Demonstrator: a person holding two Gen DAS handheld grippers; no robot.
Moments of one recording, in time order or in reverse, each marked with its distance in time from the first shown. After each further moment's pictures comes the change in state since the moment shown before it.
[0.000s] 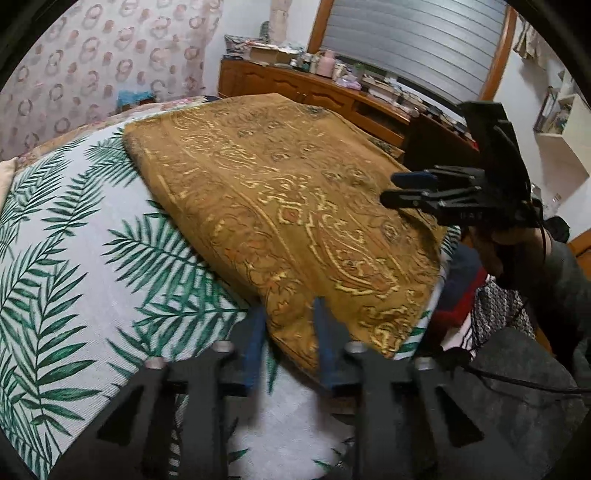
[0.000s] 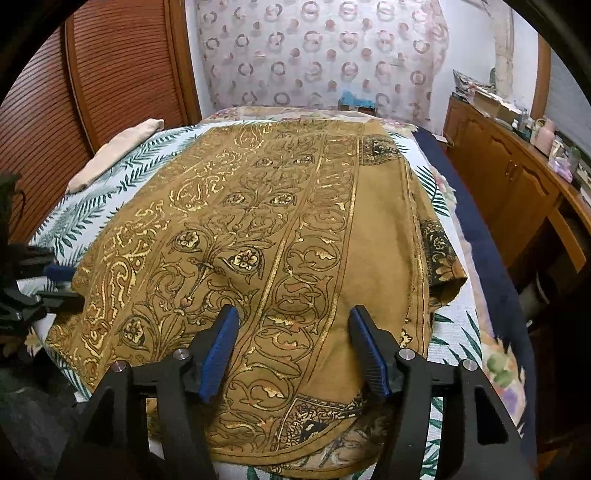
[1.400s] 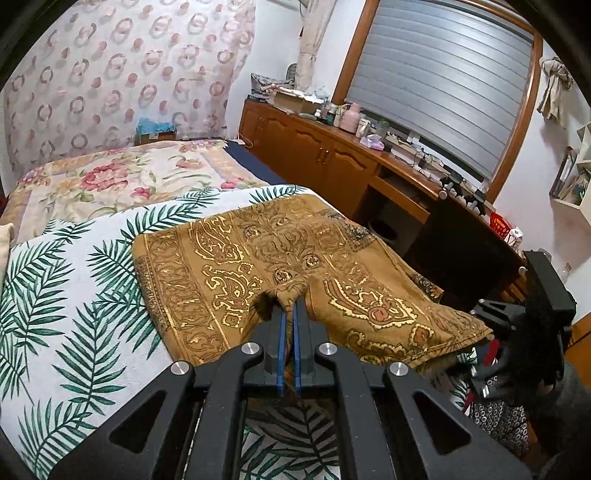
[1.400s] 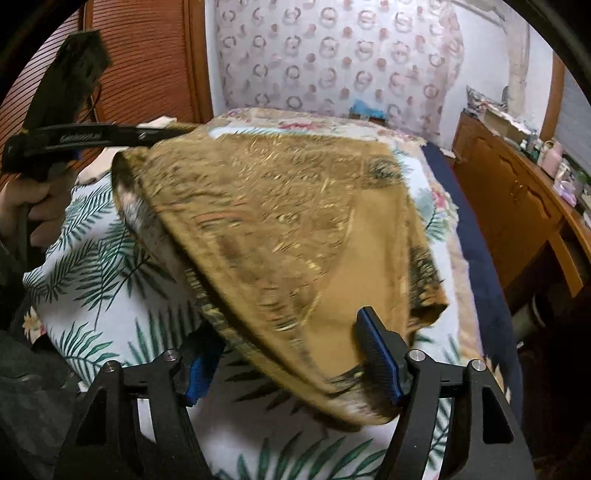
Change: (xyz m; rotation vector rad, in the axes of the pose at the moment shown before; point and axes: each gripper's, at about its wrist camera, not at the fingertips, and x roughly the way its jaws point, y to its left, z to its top) left arm 0.012 0.050 0.124 -0.104 -0.187 0.017; right arm -0.020 0.010 -0.003 -0.074 -0.011 -0.006
